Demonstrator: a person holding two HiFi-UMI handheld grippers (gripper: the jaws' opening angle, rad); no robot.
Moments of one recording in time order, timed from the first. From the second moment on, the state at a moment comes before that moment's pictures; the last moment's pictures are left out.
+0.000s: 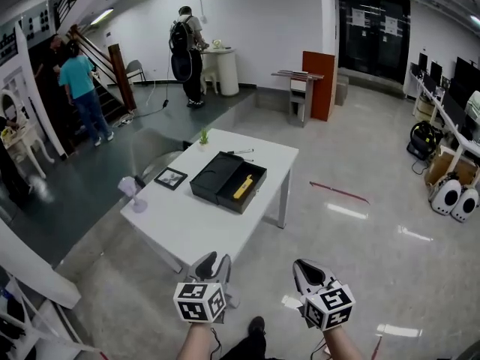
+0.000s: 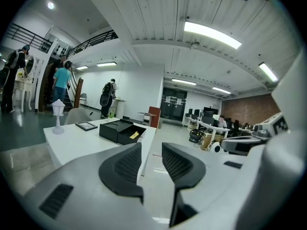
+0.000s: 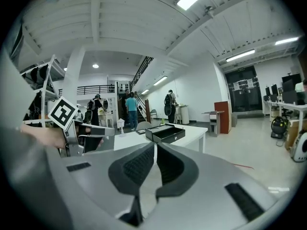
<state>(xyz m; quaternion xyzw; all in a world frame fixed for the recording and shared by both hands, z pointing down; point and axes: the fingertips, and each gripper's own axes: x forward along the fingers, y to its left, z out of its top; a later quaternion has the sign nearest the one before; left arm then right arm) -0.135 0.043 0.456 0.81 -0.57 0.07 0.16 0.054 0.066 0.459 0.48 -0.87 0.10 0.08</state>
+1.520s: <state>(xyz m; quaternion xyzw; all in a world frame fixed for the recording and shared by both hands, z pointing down) -0.145 -0.287 0.489 0.83 -0.51 0.20 0.14 0.020 -0.242 0.473 0.47 -0.87 0.14 0.08</state>
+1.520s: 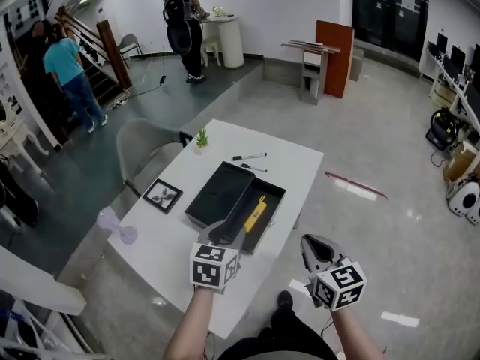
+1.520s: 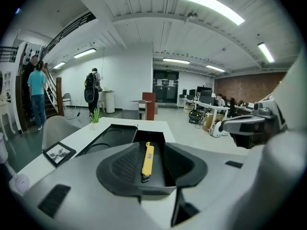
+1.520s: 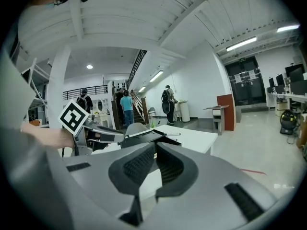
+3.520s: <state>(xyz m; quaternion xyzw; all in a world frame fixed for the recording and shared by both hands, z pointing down) -0.087 -0.412 0.635 0.76 -0.41 0.45 0.24 0.083 -0.367 0.524 0.48 -0.85 0.20 0.10</state>
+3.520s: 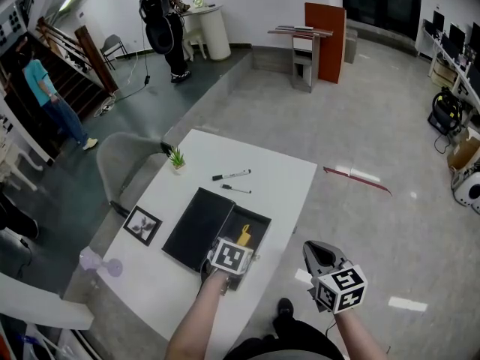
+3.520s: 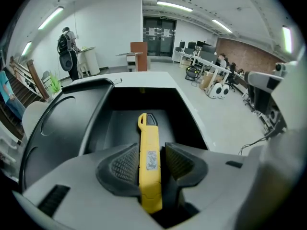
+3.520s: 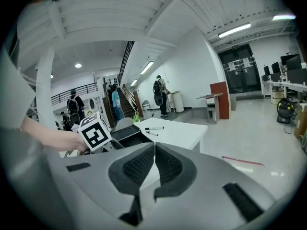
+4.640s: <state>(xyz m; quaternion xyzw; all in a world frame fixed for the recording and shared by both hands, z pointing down) -0.093 -0.409 0.607 0.77 -0.45 0.40 0.20 0.064 -0.354 0.528 0.46 -0.86 0.21 0.11</state>
